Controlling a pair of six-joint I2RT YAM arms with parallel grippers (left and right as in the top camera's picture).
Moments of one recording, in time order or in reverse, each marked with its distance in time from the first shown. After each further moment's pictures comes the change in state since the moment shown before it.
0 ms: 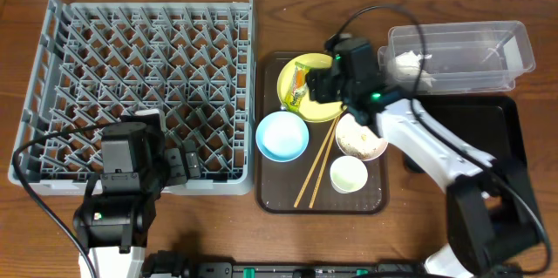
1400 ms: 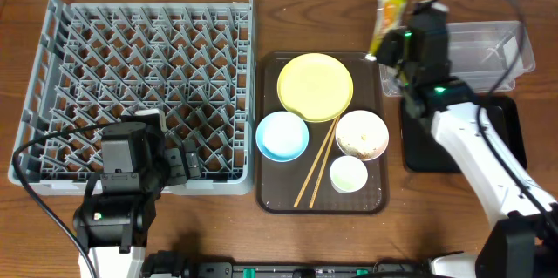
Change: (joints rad) left arm 0.000 0.000 0.000 -0.001 0.000 0.000; right arm -0.274 -0.218 -0.002 0.029 0.267 0.143
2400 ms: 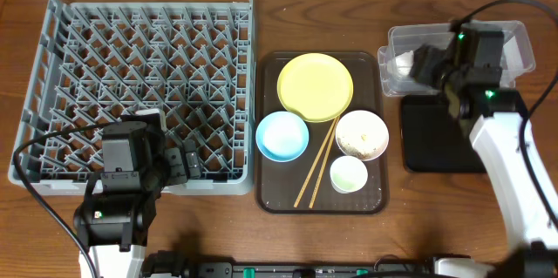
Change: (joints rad) left arm 0.000 0.007 0.000 0.000 0.000 0.000; right arm -0.147 -0.133 0.000 -0.351 -0.256 -0.206
